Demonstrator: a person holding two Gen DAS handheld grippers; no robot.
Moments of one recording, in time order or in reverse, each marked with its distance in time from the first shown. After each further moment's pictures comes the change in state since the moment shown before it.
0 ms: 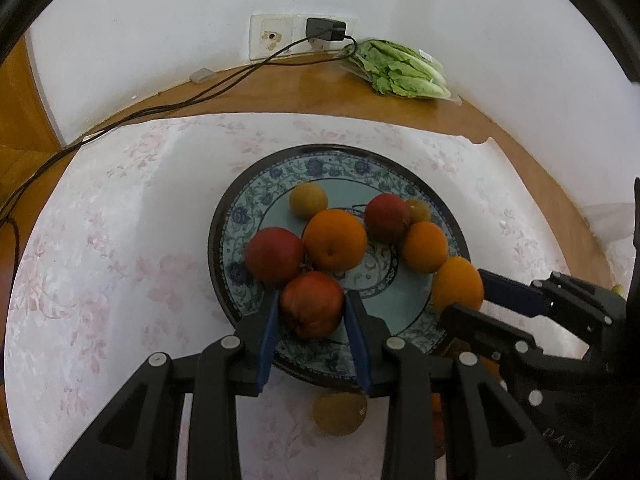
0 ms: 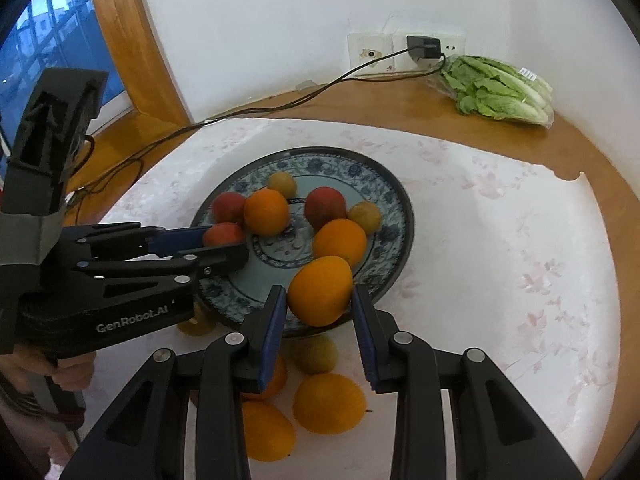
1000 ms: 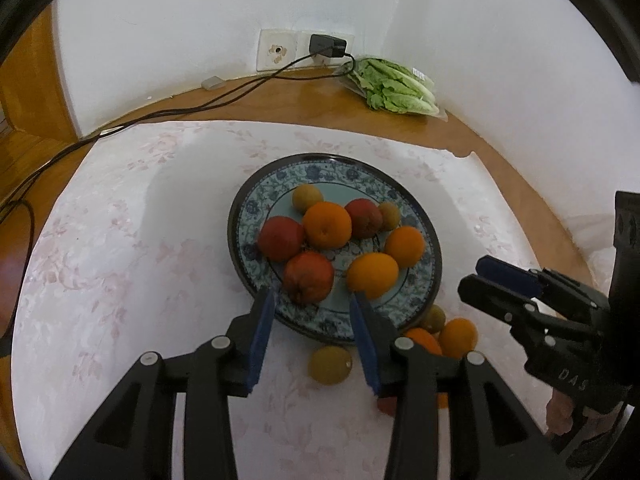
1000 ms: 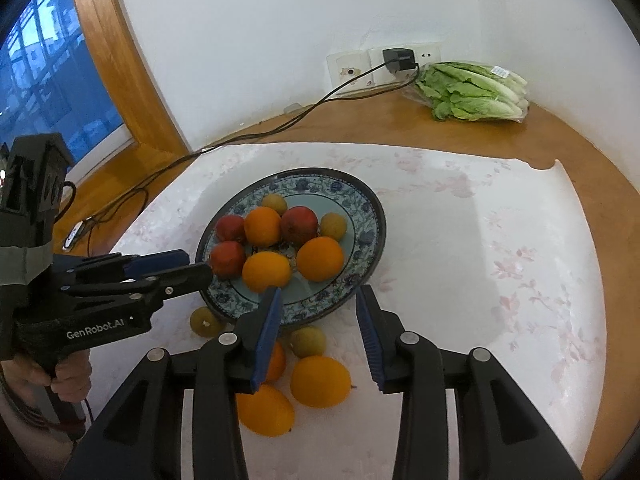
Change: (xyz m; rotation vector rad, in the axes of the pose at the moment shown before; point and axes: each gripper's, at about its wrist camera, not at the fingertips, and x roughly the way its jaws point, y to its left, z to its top) left arm -0.040 0.005 -0.014 -0.043 -0.030 -0.040; right arm -0.033 -0.014 -0.005 0.093 -0.058 0.017
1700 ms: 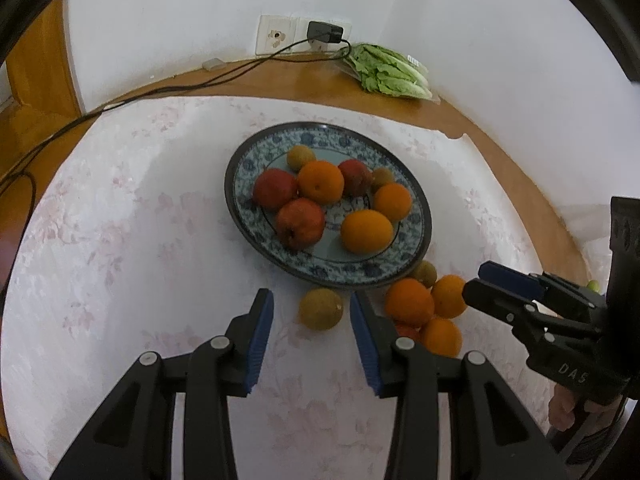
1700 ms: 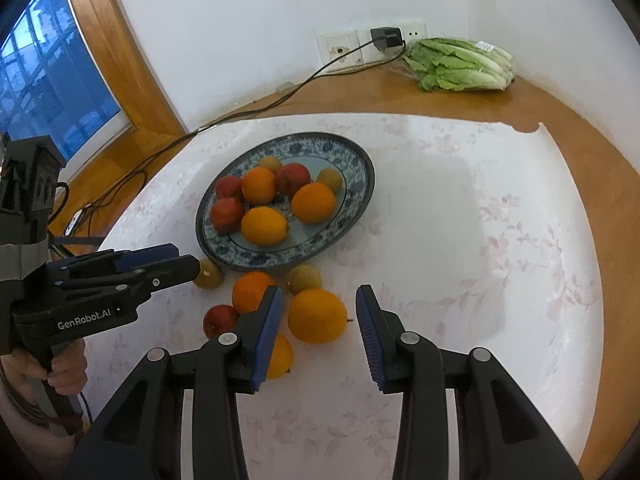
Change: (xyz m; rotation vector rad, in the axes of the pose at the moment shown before) left arm -0.006 -0.002 -0.031 -0.015 0.034 -0.019; right arm -0.010 -0.003 -0.029 0.031 0.062 -0.010
